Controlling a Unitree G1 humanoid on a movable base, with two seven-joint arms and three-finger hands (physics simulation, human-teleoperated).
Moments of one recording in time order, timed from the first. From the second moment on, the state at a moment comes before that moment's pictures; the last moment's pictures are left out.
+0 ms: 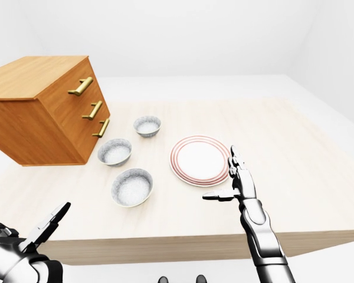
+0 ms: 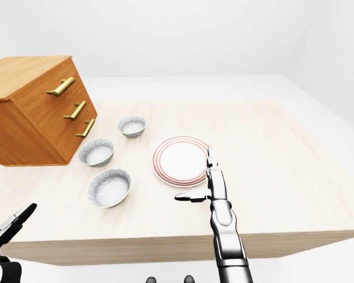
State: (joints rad) left arm 0.22 -0.04 0.65 -0.35 -0.26 0.09 0.39; right arm -0.02 -0.02 -0.02 0.03 -0.06 0.03 0.01
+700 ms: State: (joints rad) left arm 0.22 -0.04 0.64 -0.34 -0.24 0.09 0.40; right arm -0.02 -0.01 0.04 -0.12 -0.23 0.09 0.01
